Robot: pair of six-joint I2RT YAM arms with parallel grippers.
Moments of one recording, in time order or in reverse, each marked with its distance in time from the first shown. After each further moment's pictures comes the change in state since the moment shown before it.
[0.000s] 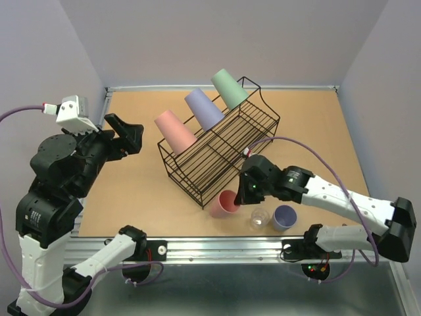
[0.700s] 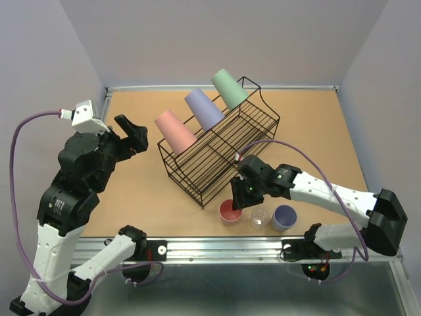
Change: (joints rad) left arm 0.000 -0.026 -0.173 0.093 -0.088 -0.063; right arm -0.051 0.080 -0.016 0.005 -0.123 -0.200
